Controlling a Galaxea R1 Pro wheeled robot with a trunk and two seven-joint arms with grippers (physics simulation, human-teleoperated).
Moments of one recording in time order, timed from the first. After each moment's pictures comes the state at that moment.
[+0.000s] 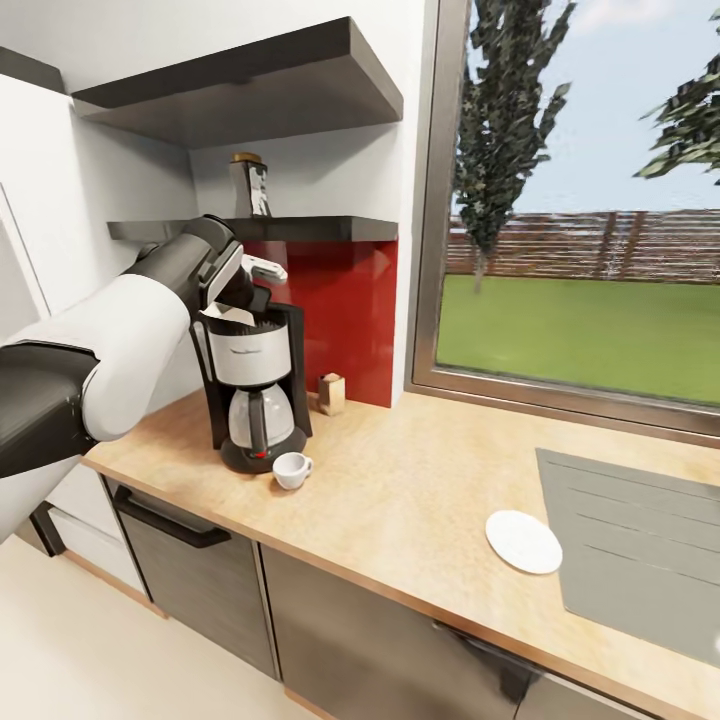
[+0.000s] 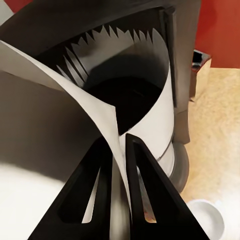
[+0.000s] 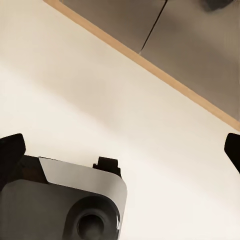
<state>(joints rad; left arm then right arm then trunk) -1.77 -0.05 -0.16 -0.25 -0.25 1.02 -0.19 -0.14 -0.04 0.18 -0.12 0.01 -0.21 0.00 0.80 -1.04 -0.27</state>
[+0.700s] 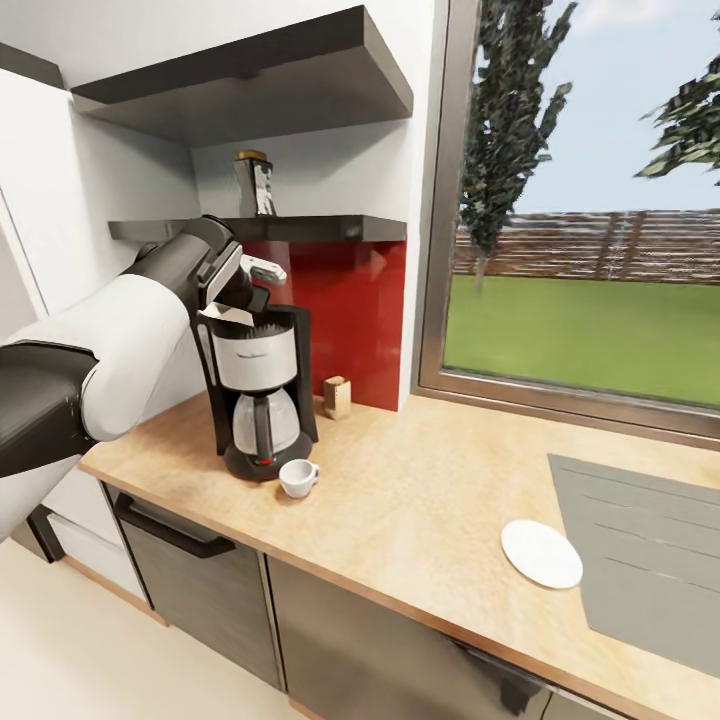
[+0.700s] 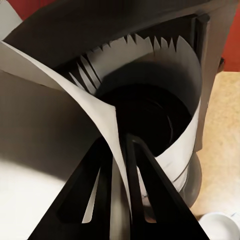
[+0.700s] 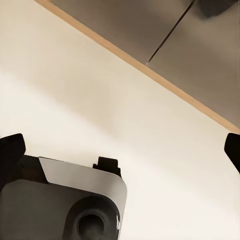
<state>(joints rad) -1.77 -0.05 -0.16 -0.25 -0.25 1.02 -0.19 -0.14 -0.04 0.18 -0.12 0.01 -0.21 0.00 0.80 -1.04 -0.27</state>
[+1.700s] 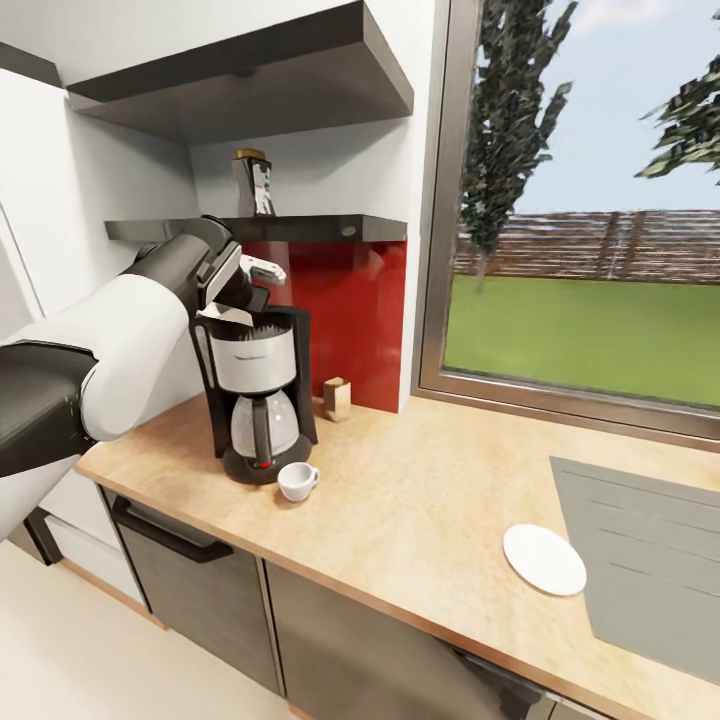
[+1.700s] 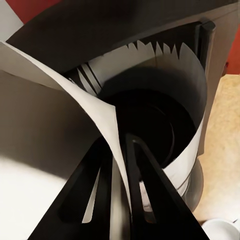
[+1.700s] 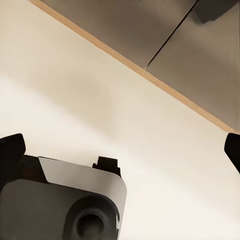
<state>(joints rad) -1.77 -0.05 -0.16 -0.25 -0.25 1.02 -0.19 -0.14 -0.04 0.18 -0.12 0.01 -0.21 0.00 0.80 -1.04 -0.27</state>
